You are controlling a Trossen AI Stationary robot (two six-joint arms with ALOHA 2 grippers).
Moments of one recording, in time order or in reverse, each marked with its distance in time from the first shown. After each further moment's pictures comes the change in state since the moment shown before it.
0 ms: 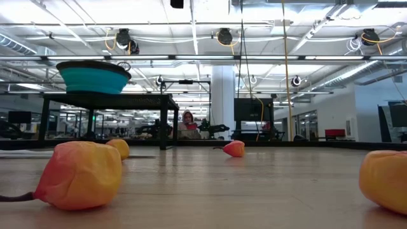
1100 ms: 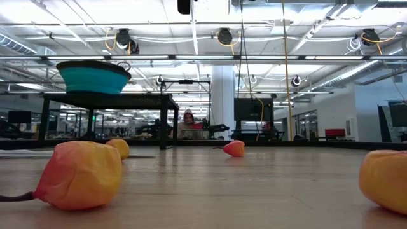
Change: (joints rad) left arm 0.052 0.013 0.000 0.026 0.082 0.130; right arm -0.007 0.018 0.001 0.004 0.030 0.144
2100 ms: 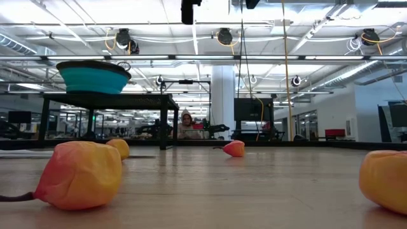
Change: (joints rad) left arm 0.074 0.000 0.000 -0.041 0.108 -0.044; right arm -0.046 0.013 0.000 0.003 0.039 -0.003
